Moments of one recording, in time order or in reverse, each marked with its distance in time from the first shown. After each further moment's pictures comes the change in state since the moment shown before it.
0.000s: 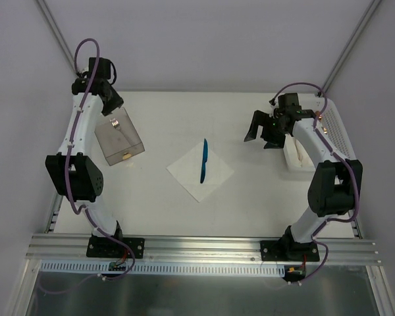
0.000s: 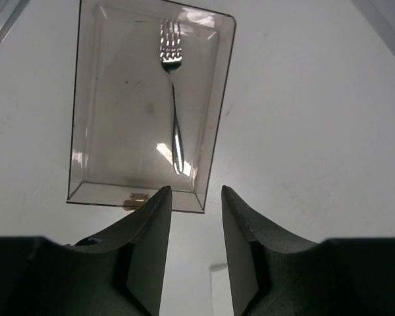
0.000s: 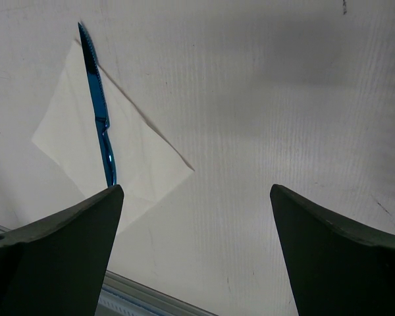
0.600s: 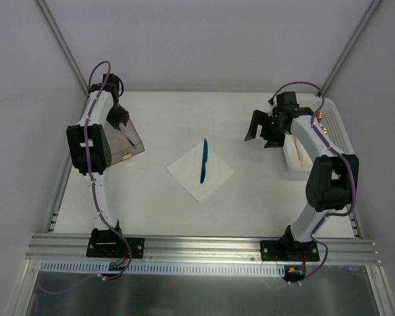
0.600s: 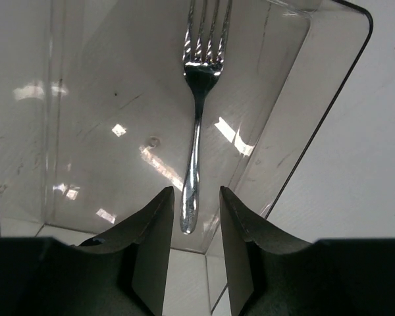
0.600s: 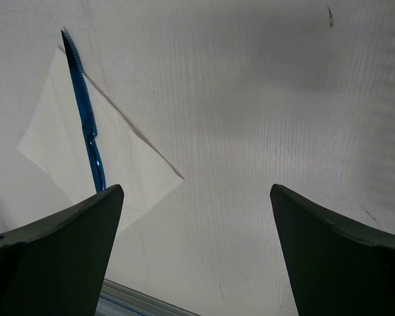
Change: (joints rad) left arm 0.082 0.415 0.096 -0.024 0.040 -0.083; right arm 0.000 0.056 0.042 -0.006 0.024 -0.017
